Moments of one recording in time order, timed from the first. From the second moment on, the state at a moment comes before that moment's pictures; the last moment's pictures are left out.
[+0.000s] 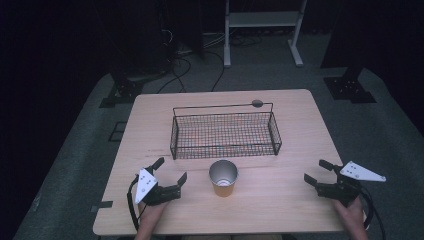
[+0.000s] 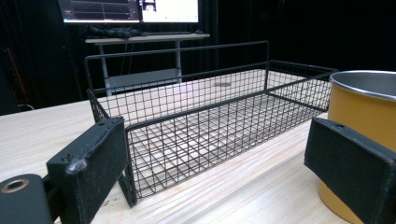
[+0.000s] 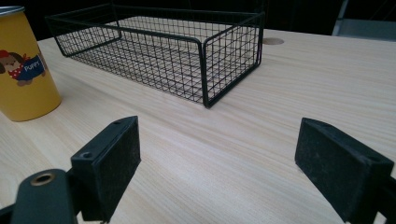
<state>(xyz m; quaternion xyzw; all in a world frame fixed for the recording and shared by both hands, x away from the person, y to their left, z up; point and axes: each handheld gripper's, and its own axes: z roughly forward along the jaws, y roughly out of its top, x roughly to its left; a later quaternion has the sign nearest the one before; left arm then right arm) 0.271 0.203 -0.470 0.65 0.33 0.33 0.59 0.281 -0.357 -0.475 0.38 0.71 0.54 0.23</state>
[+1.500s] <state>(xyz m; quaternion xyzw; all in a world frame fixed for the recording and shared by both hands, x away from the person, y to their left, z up) 0.264 0.171 -0.467 0.69 0.27 0.29 0.60 0.282 -0.356 -0.476 0.39 0.72 0.53 0.23</state>
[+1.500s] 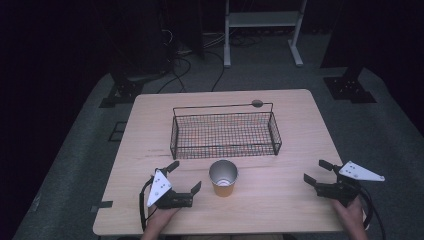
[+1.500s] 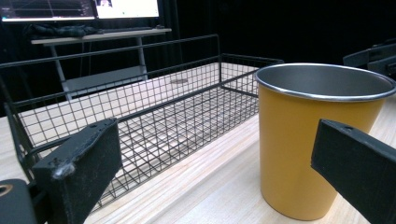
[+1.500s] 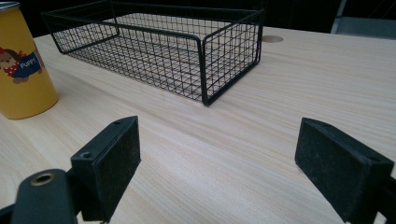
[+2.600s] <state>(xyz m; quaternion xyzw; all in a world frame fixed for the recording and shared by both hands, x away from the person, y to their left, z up) 0.257 0.125 -0.474 0.74 0.21 0.24 0.60 0.282 -0.356 -0.475 0.39 0.72 0.54 0.23</state>
